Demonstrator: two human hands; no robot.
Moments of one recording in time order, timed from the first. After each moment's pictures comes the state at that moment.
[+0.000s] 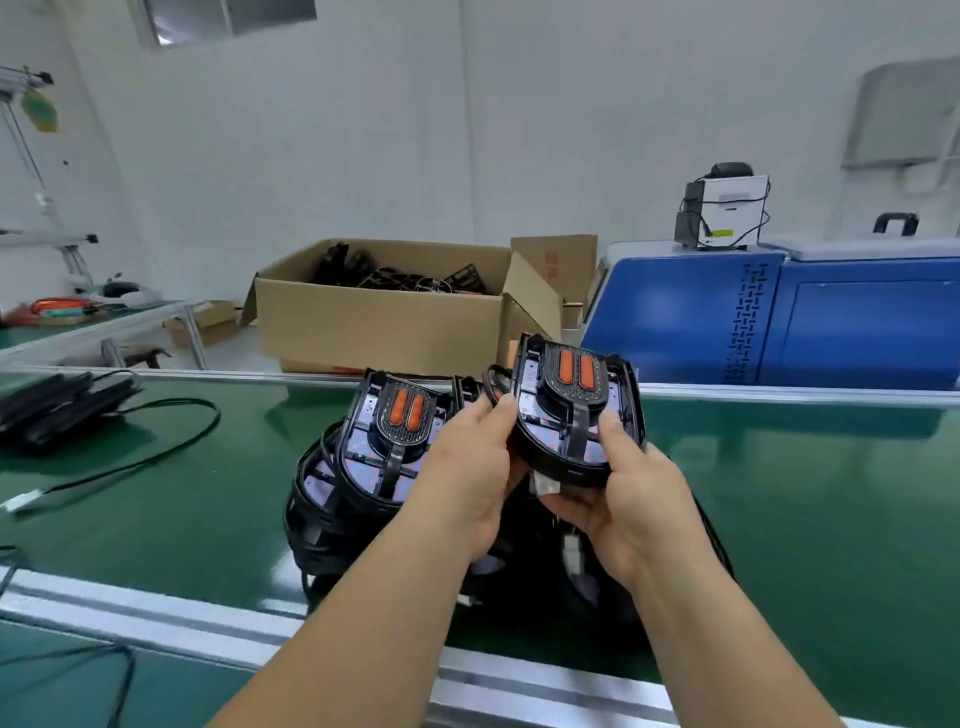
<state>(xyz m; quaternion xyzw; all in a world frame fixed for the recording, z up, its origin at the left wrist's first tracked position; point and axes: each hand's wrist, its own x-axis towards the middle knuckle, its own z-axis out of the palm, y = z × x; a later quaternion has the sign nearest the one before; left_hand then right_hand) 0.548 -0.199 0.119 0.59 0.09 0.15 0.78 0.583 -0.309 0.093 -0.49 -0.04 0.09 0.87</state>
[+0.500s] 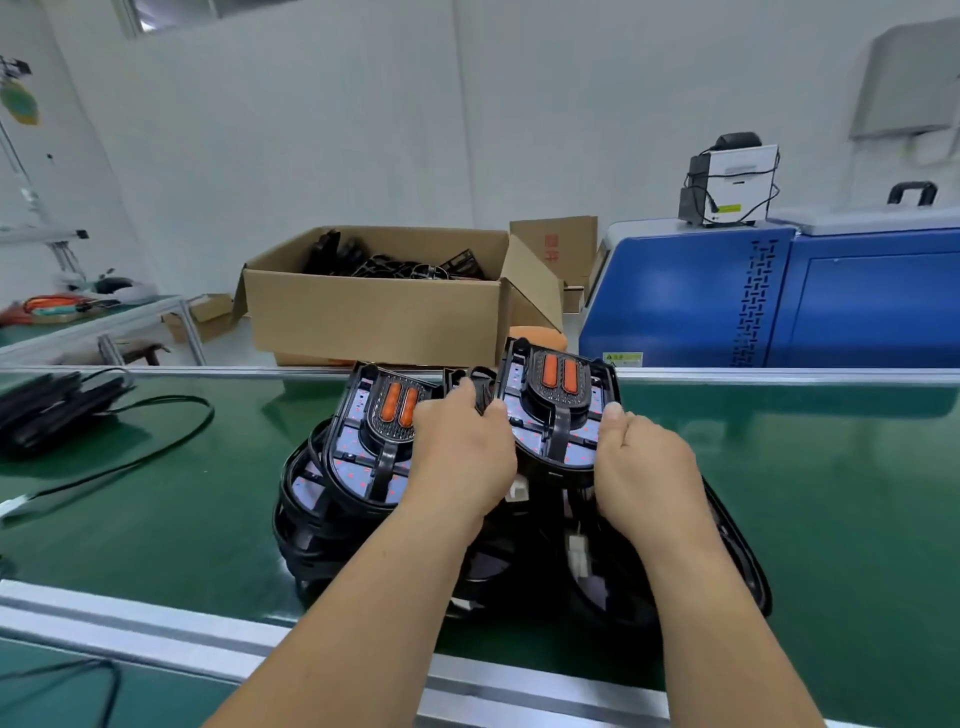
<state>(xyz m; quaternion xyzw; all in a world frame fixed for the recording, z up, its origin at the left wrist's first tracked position) 0.562 -0.185 0.119 0.84 0.18 0.21 0.47 0.612 -0.315 0.088 -0.91 -0.08 -0.11 0.40</state>
